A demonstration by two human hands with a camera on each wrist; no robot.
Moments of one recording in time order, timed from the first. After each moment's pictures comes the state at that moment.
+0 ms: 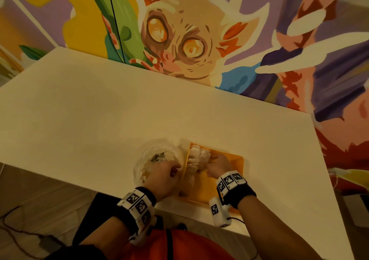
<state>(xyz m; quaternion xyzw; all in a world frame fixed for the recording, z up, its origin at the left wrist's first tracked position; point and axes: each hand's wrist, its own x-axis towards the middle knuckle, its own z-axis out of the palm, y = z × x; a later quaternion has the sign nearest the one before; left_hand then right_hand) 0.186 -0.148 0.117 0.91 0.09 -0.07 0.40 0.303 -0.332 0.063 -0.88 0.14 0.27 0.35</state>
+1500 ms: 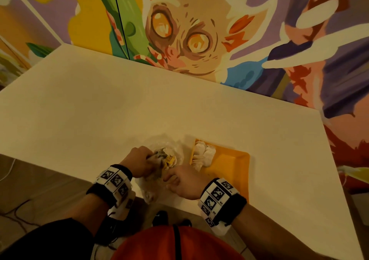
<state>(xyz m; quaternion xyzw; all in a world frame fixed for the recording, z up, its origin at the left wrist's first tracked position) 0.202 -0.056 0.113 0.94 0.09 -0.23 0.26 0.220 -0.257 0.139 -0.84 -0.33 0.37 0.23</state>
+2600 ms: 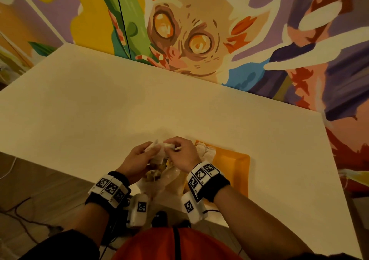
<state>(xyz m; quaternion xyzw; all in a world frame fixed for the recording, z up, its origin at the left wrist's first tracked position) 0.189 -0.080 0.123 0.57 0.26 -0.08 0.77 0.263 -0.217 0.118 -0.83 -0.11 0.22 0.49</state>
